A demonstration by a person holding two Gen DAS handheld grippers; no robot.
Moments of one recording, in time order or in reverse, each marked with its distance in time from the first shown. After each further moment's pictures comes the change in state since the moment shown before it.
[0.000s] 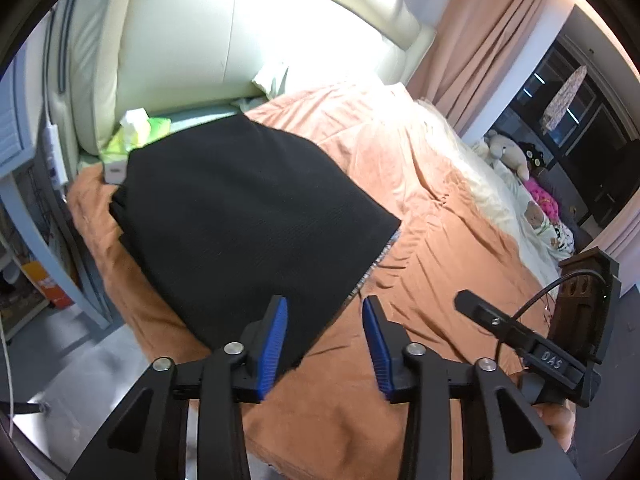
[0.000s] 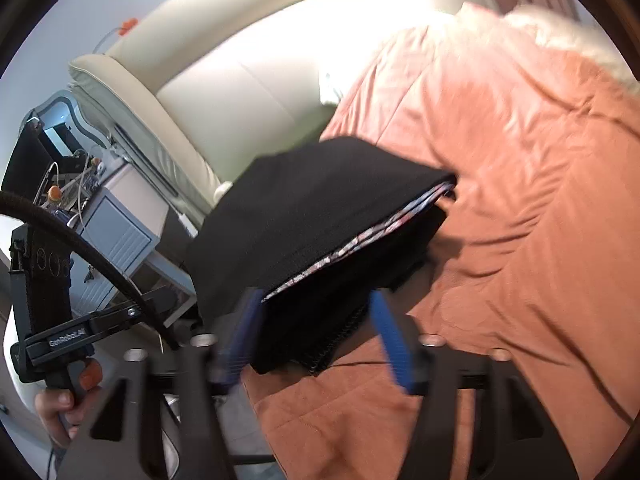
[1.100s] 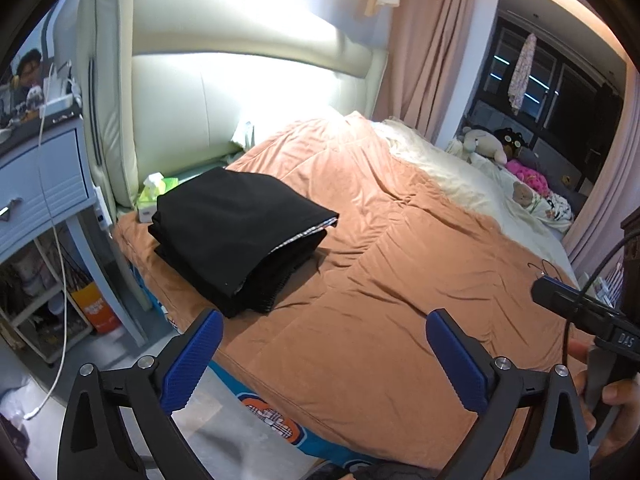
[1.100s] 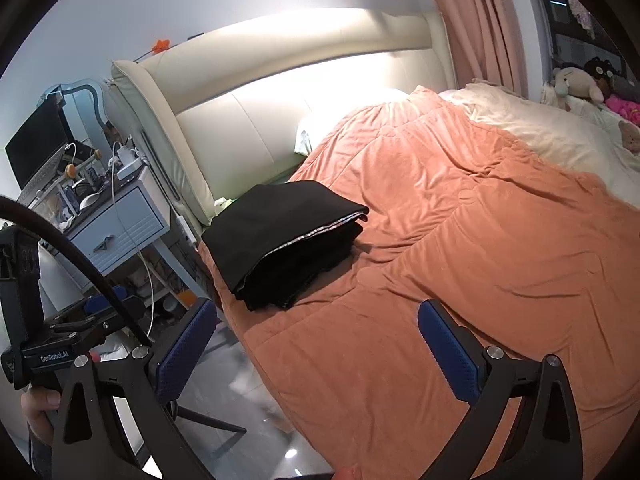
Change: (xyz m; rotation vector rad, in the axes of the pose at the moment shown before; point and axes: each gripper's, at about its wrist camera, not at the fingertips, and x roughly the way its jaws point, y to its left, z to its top) left arm -0.141 -0.113 -0.105 0.184 -0.155 0.080; right arm -0.266 0.083 -0.091 -0.114 -0.126 -0.232
